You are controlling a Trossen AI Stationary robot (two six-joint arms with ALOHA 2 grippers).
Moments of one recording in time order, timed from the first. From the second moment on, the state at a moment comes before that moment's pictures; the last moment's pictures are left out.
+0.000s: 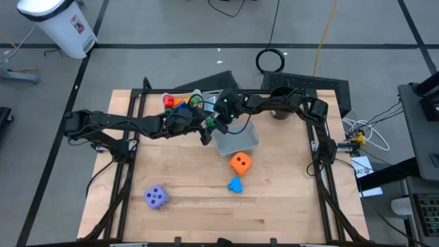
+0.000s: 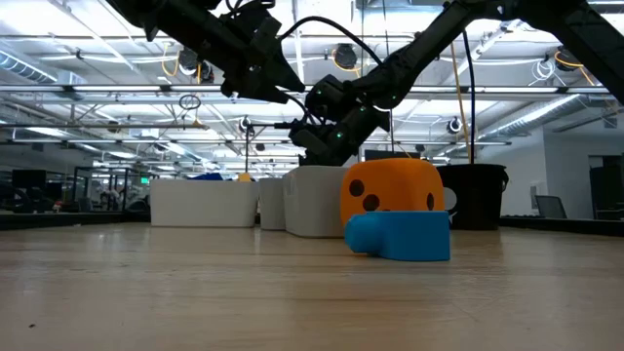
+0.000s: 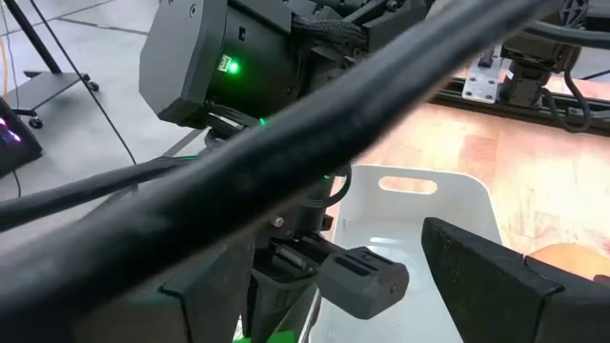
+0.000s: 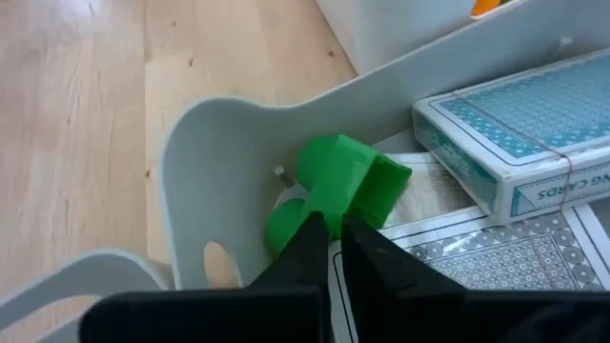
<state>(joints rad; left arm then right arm) 0.13 1.39 0.87 0.13 -0.31 -0.09 -0.43 2.08 1.41 -0.17 -0.29 -0.04</state>
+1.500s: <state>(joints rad) 0.13 1.39 0.87 0.14 -0.31 -0.09 -0.39 2.13 1.45 -0.11 -0.24 -0.04</state>
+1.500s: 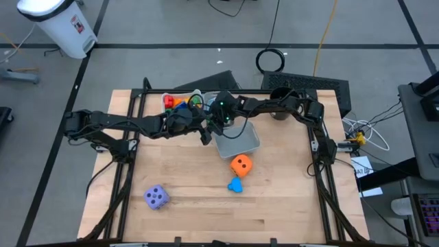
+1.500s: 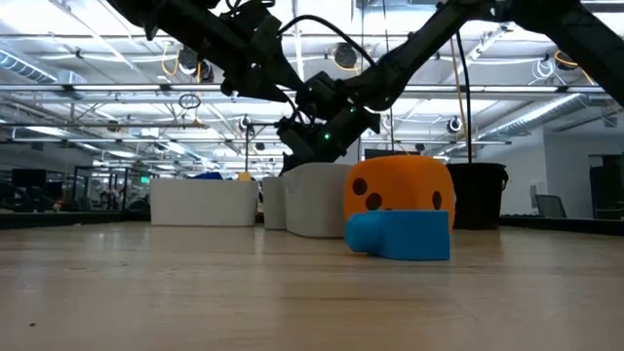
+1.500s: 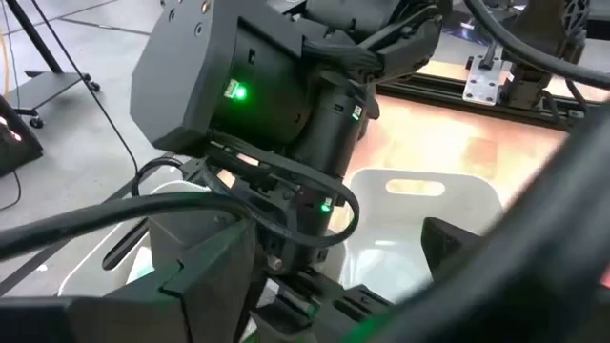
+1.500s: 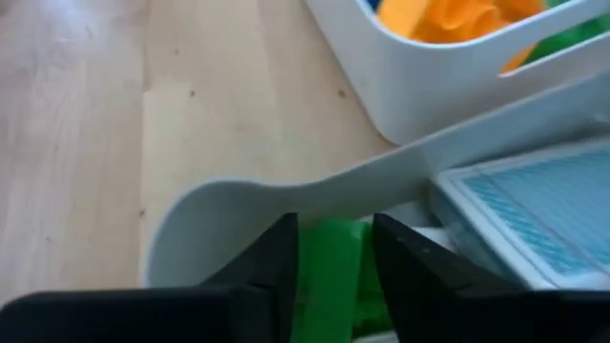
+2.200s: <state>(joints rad) 0.13 1.39 0.87 0.14 -0.31 -0.09 -0.38 2.05 1.45 -0.20 -0.28 -0.13</state>
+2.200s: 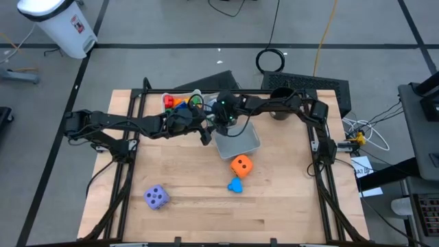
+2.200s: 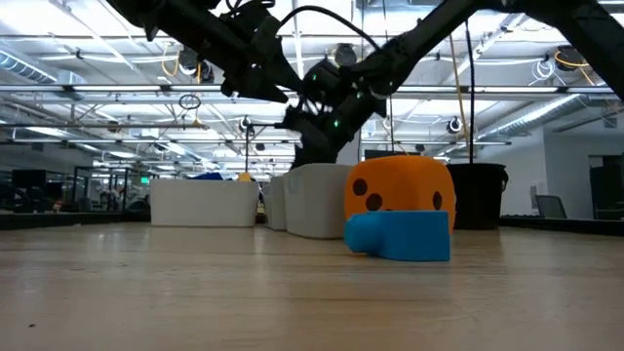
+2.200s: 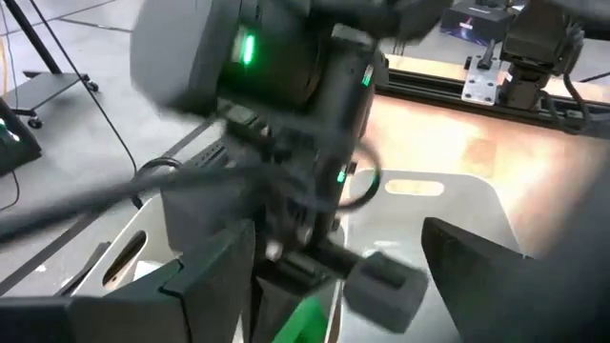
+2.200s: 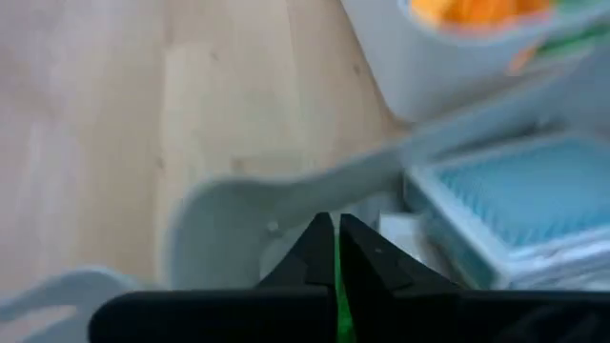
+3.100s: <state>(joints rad) 0.13 1.39 0.87 0.13 -0.31 -0.10 -0.39 2.07 1.46 -0.40 -0.25 -0.23</state>
